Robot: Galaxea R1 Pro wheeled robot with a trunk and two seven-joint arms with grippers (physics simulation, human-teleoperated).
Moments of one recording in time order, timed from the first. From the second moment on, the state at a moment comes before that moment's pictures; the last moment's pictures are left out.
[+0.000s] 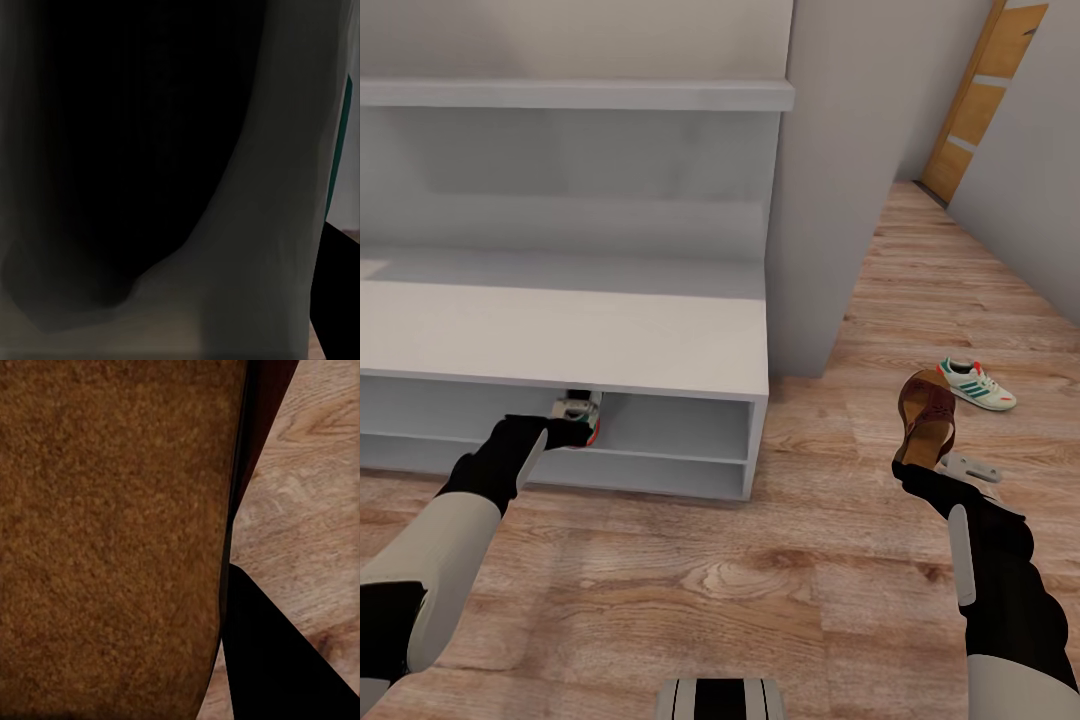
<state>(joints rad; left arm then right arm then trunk) -1.02 0.18 -0.01 -0.66 -0.08 0.61 -0.22 -0.52 0.01 -0.43 -1.44 0.00 0.73 0.03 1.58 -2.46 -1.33</state>
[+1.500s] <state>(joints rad) -1.00 0.18 -0.02 -0.66 -0.09 0.61 -0.22 -0.52 0.01 -0.43 -1.44 0.00 0.73 0.03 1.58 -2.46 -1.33</state>
